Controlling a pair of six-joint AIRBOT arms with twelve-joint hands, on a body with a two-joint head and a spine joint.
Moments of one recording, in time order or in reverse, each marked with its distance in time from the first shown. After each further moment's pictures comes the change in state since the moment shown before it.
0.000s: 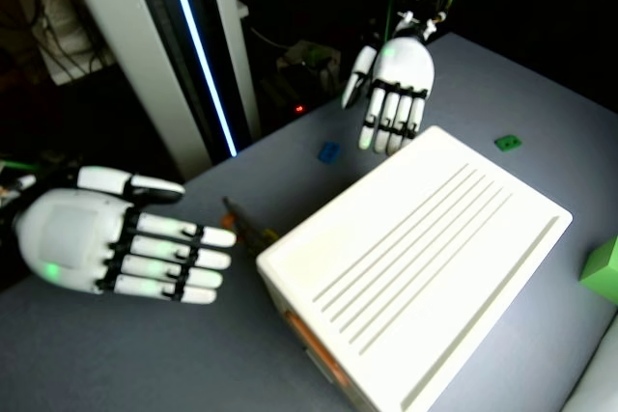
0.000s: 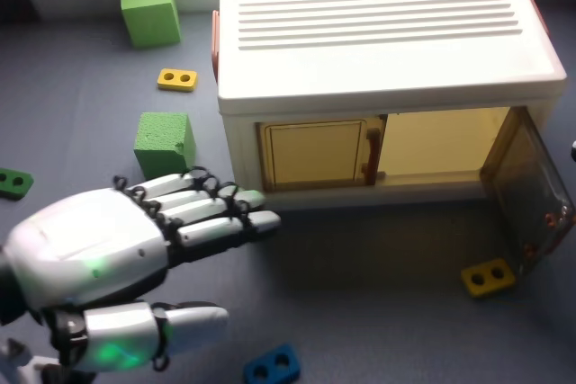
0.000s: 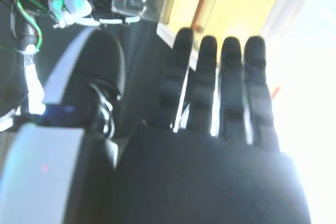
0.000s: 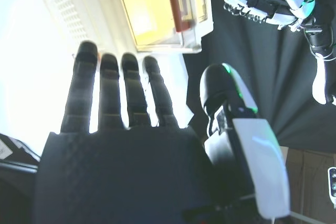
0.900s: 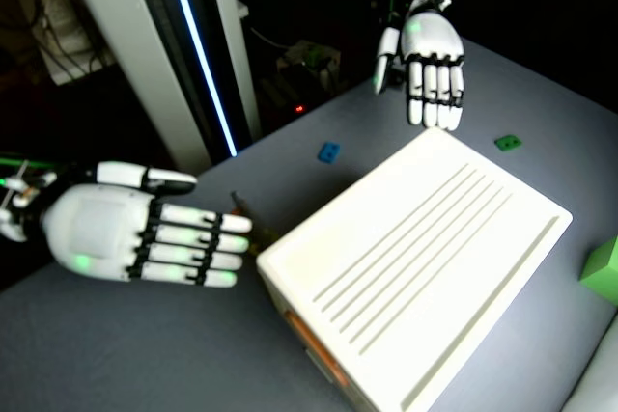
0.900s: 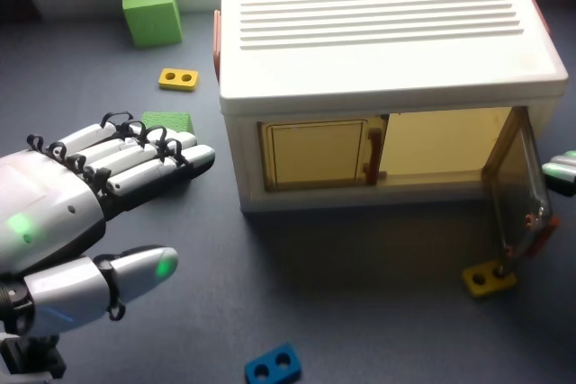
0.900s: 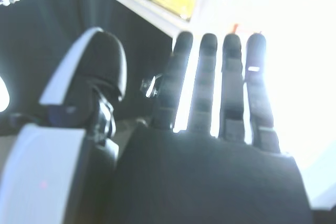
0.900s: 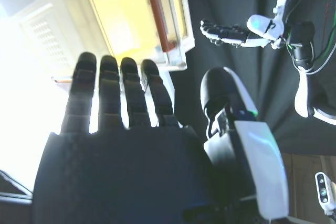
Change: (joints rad) left arm 0.082 0.070 -0.050 -0.192 -0.186 0.123; right arm 0.061 -0.011 0.005 -0.099 -0.077 0.000
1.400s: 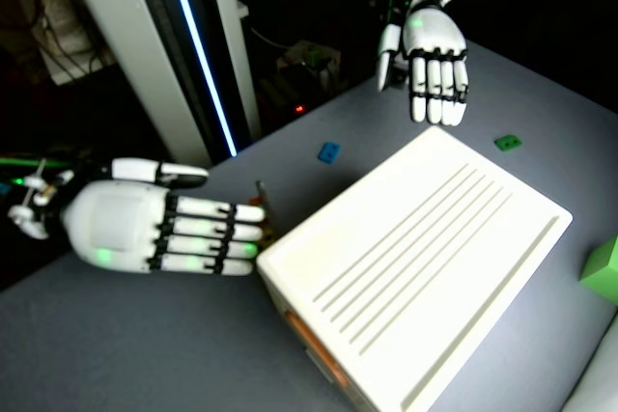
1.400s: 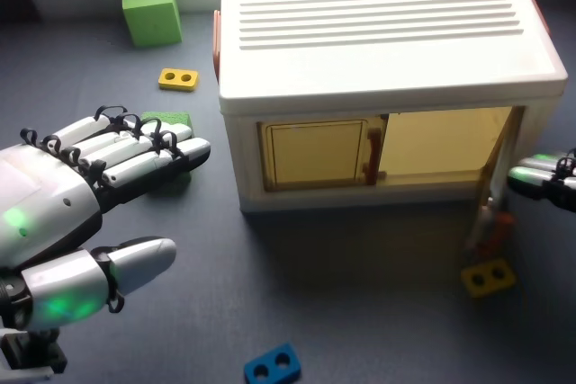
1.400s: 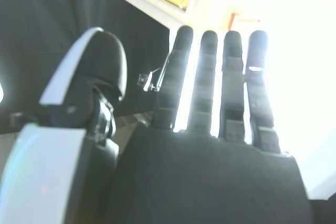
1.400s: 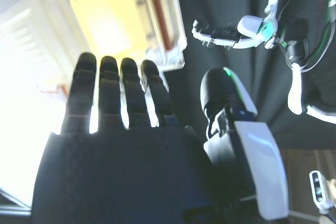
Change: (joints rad) left arm 0.002 0.000 -0.003 -0.017 -0.018 0.007; right arm 0.080 -0.048 0.019 -0.051 -0.031 0.001
